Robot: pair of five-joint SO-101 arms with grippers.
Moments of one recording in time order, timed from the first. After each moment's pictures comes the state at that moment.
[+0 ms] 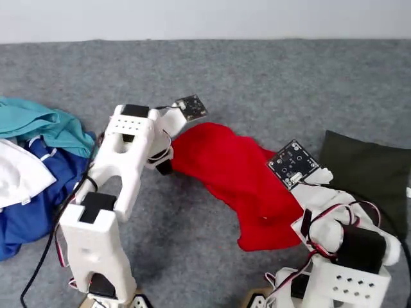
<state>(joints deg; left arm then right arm) 5.7 25.7 -0.6 71.3 -40.8 10.3 -61.9 32.9 100.6 49.8</state>
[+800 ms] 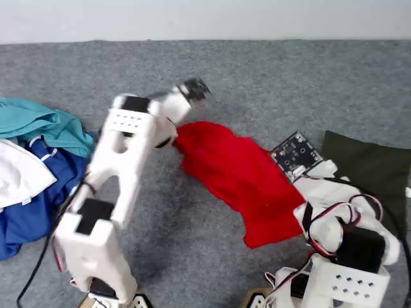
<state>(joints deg) 5.4 15.9 -5.5 75.0 -33.6 10.3 -61.8 32.9 89.2 47.4</state>
